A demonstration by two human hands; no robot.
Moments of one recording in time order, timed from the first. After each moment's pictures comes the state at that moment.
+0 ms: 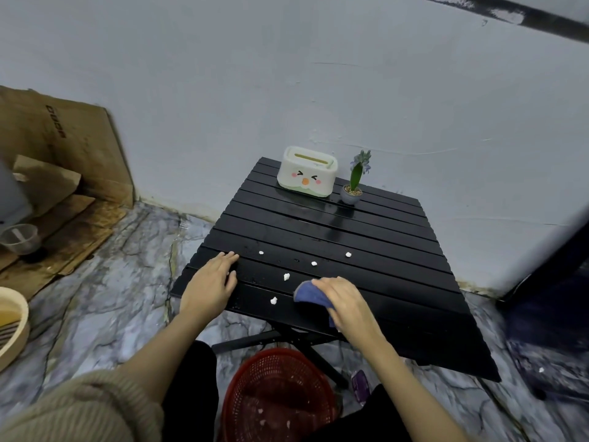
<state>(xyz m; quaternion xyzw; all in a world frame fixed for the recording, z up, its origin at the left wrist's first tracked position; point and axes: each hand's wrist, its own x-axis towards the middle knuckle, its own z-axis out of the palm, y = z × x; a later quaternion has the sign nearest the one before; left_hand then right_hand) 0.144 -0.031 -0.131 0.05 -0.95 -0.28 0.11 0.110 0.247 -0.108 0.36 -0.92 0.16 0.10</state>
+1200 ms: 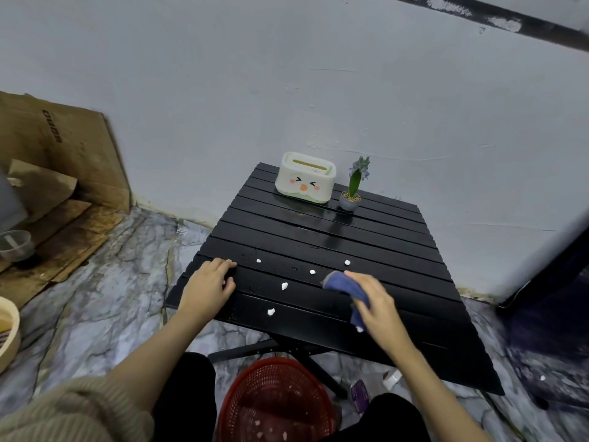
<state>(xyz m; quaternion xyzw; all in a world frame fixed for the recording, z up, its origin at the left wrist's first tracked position) 0.129 -0.034 -0.125 0.07 -0.96 -0.24 0.11 0.092 0.279 -0.086 0.26 -0.90 0.33 0.10</state>
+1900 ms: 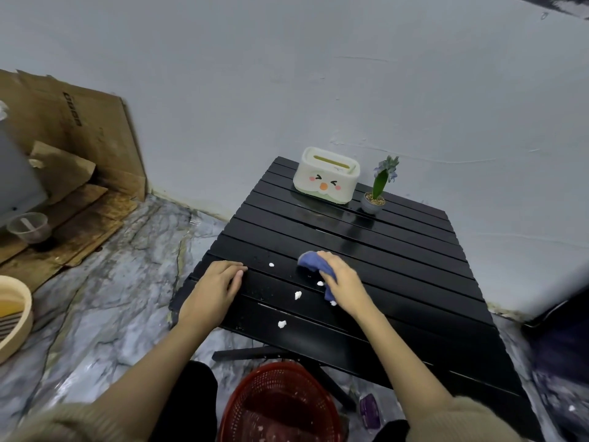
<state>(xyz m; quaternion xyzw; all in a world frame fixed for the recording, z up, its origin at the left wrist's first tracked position) 0.127 -0.038 -0.131 0.09 -0.93 -0.33 0.14 0.012 0.197 -0.116 0.24 -0.92 0.30 -0.05</state>
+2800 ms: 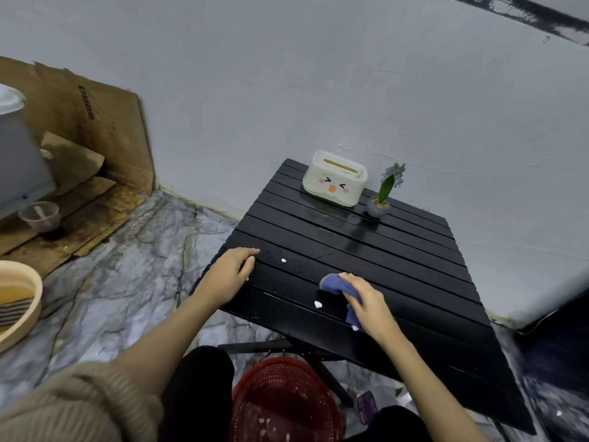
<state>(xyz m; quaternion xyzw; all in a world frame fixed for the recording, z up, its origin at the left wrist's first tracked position) 0.123 -0.055 -0.115 0.06 -0.91 -0.41 0.07 0.067 0.228 -0.101 0.22 -0.92 0.32 -0.04</state>
